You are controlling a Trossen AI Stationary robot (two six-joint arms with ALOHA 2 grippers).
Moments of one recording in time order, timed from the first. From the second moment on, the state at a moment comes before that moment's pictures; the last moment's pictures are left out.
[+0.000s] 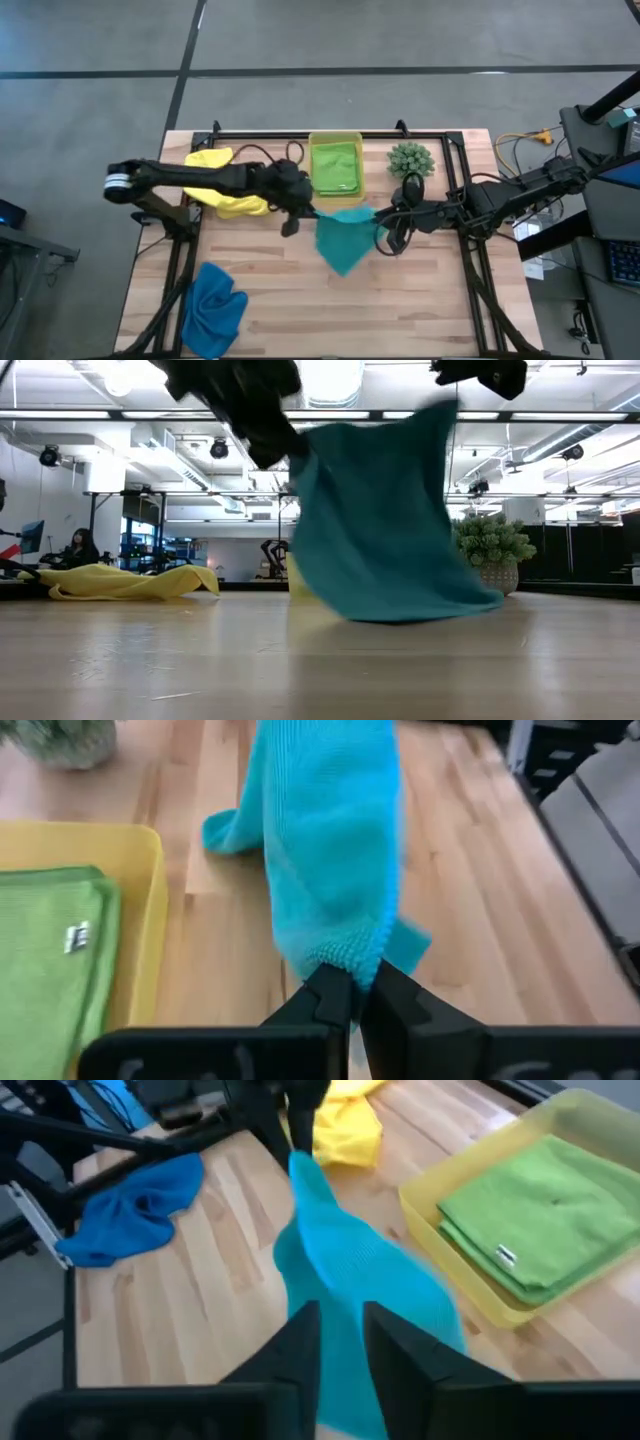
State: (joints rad) left arm 0.13 1.43 1.06 -0.28 0.30 0.01; right arm 0.33 1.16 1.07 -0.61 0.44 0.68
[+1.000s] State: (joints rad) left arm 0.20 1.47 1.27 -0.43 0.27 -0.55; right arm 0.33 1.60 1.22 -0.18 0.87 0.22
